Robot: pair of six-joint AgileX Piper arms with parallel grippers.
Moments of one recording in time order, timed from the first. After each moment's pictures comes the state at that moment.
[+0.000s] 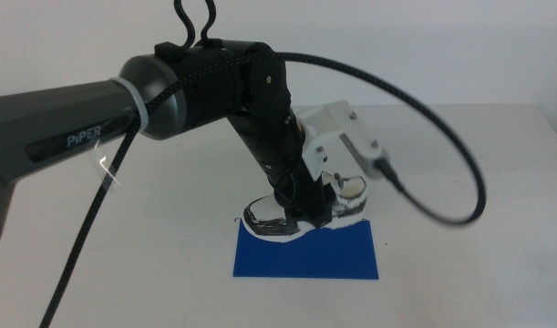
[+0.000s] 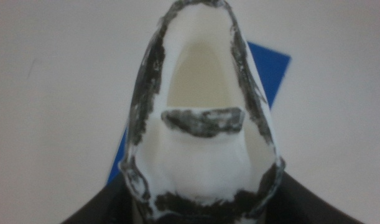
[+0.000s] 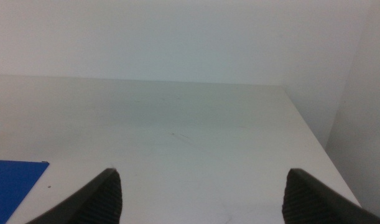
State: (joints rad) left arm -0.64 1.91 -1.57 -0.28 0.91 0.71; right arm -0.03 -0.01 0.03 0.04 0.17 -0.06
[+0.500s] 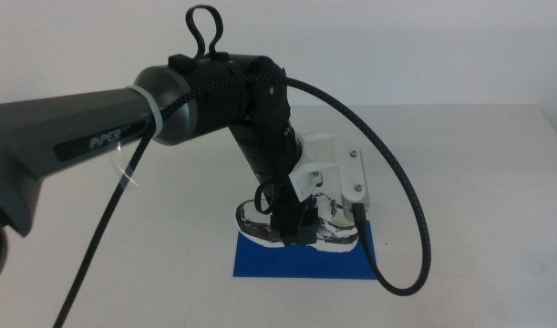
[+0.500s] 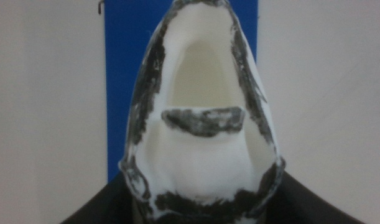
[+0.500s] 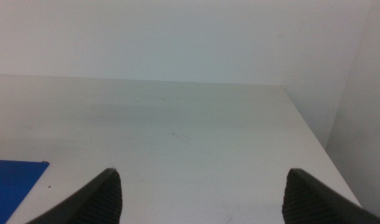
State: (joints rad) left arm -0.63 1.96 -1.57 -0.29 0.97 1.10; right arm -0.03 -0.01 0.03 0.04 0.17 -0.06
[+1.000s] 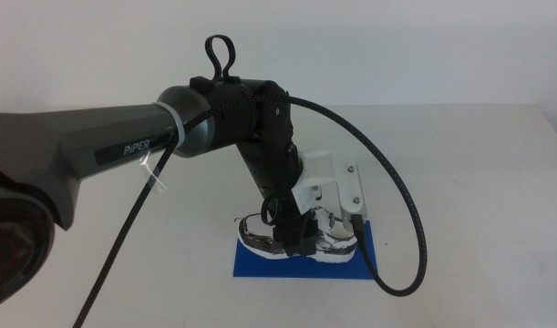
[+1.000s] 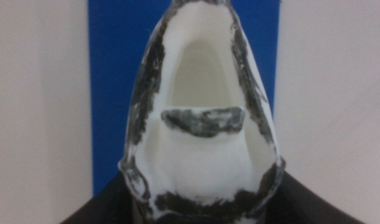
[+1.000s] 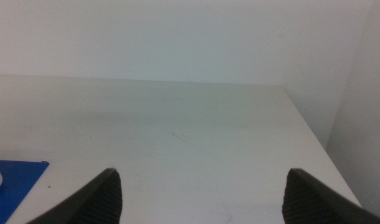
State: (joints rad) left arm -0.62 2.04 -1.57 -0.31 0.94 1.10; right arm -0.03 -0.01 0.03 0.04 0.17 -0.06
